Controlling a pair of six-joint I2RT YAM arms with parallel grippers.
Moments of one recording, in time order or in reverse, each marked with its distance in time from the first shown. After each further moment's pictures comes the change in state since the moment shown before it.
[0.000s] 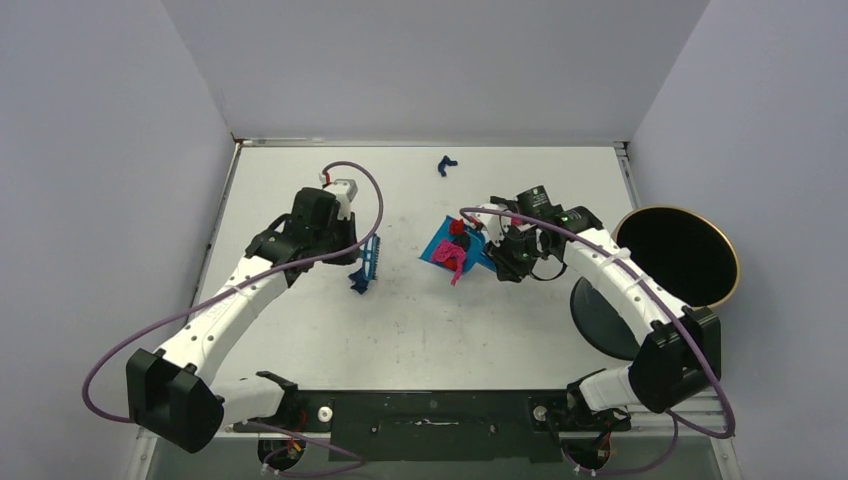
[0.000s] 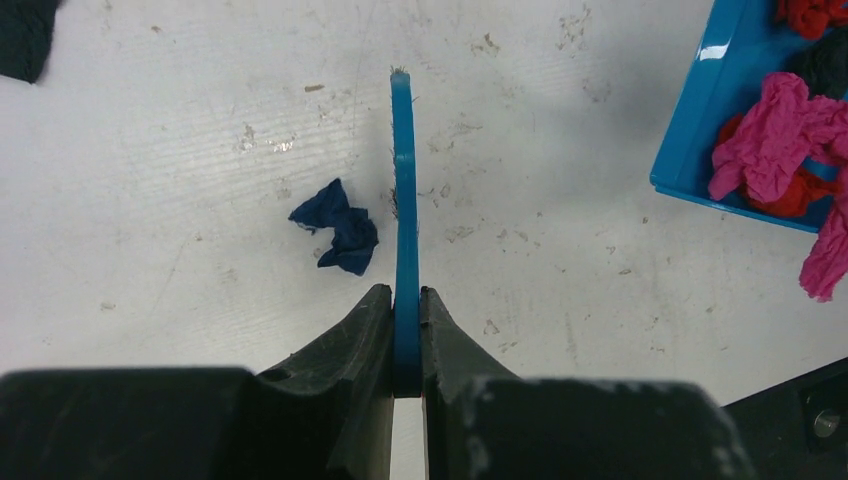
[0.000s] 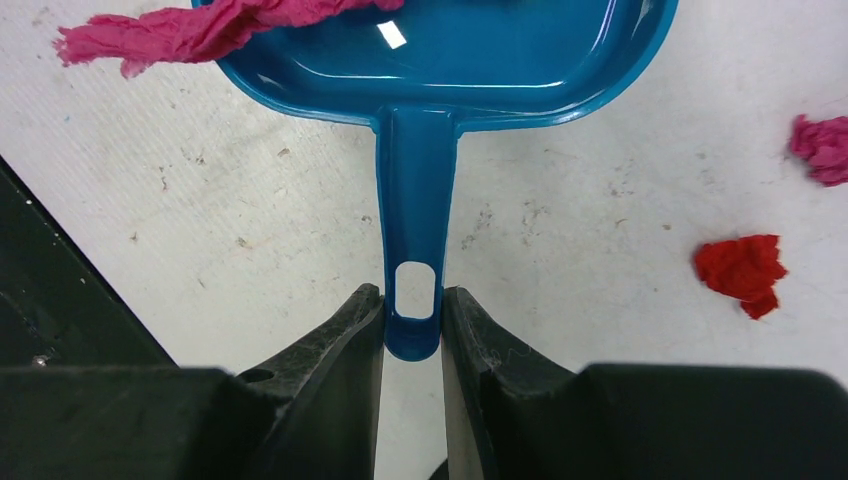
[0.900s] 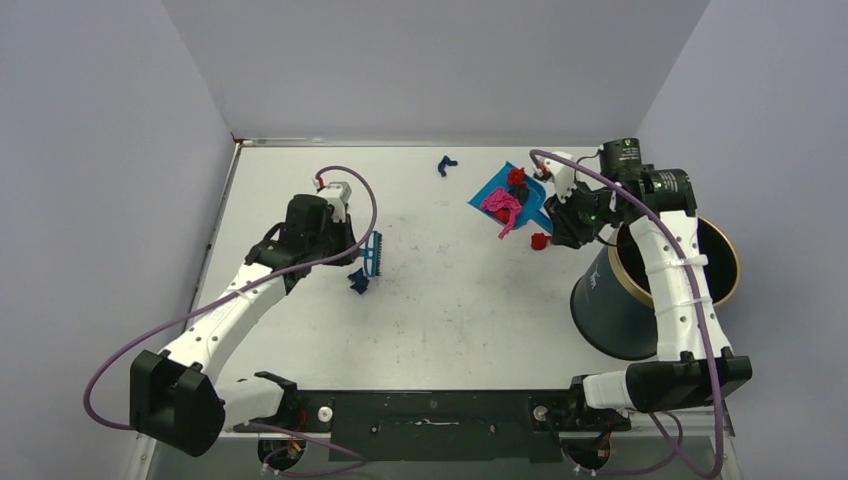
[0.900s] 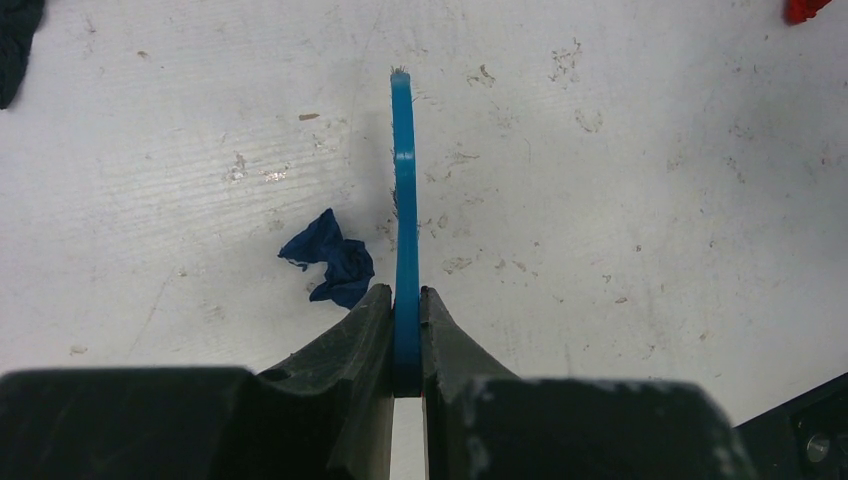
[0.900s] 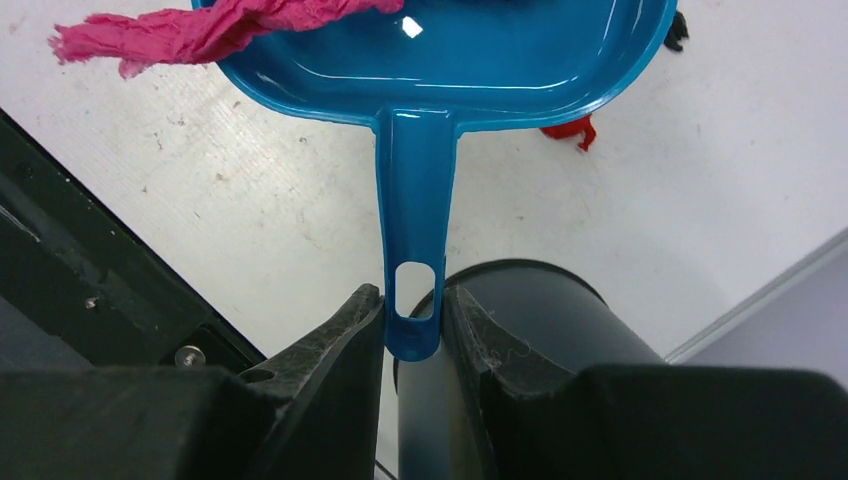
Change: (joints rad) left arm 0.061 -0.045 -0.137 0.195 0.065 -0.007; right arm -0.301 -0.040 0.512 -0.483 -0.063 -0.126
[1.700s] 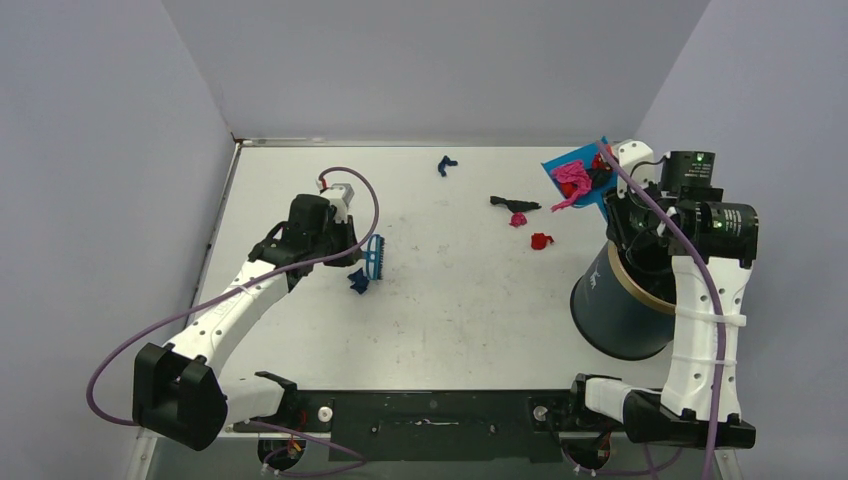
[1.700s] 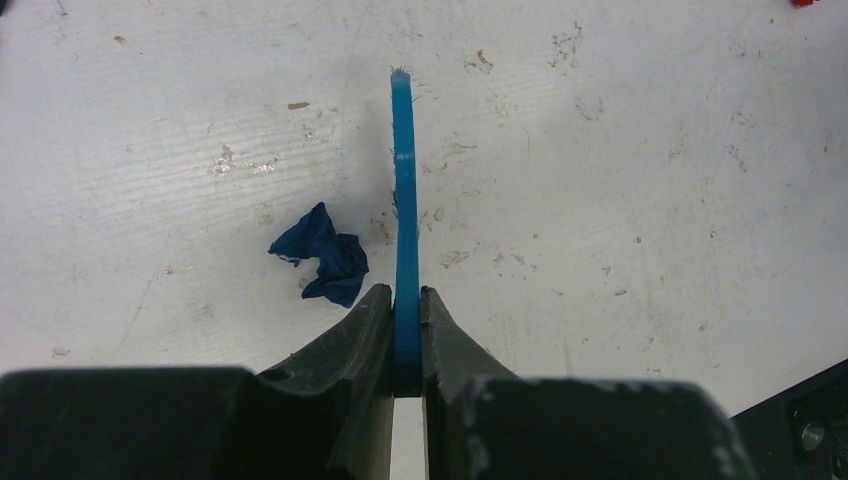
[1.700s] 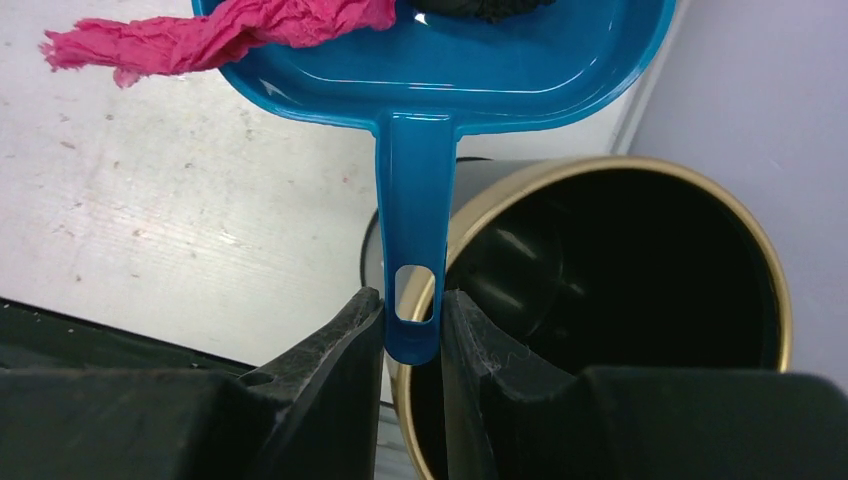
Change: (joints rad) left arm 0.003 0.029 0.000 0.000 0.028 -0.001; right arm -0.197 -0.166 0.081 -0.031 0.201 0.223
